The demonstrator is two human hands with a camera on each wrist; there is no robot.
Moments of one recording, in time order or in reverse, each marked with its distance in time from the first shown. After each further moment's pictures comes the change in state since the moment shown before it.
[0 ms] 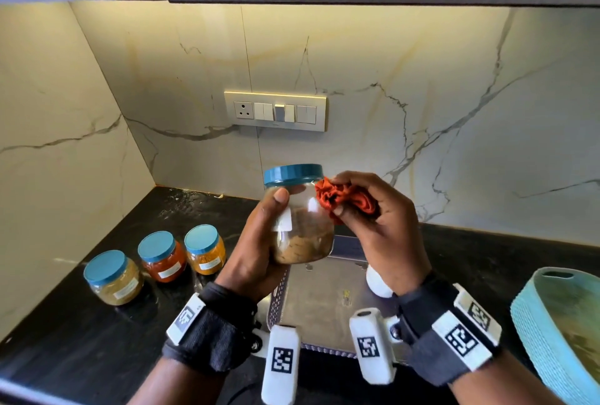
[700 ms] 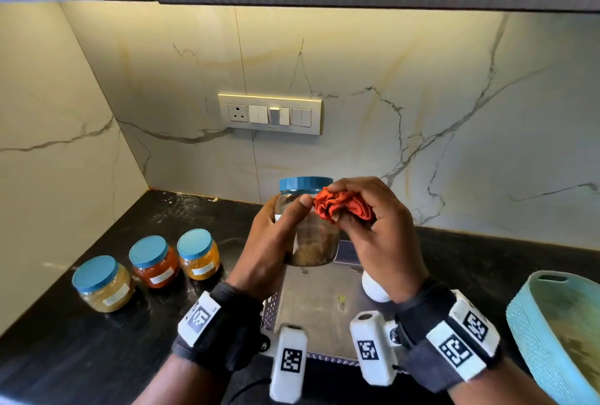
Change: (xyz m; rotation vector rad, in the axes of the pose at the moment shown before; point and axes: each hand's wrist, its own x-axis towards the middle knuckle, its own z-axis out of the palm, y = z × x) left_hand 0.020 -0.017 0.005 0.231 0.138 0.047; right_hand 0.002 0.006 -0.005 -0.253 0.019 -0.098
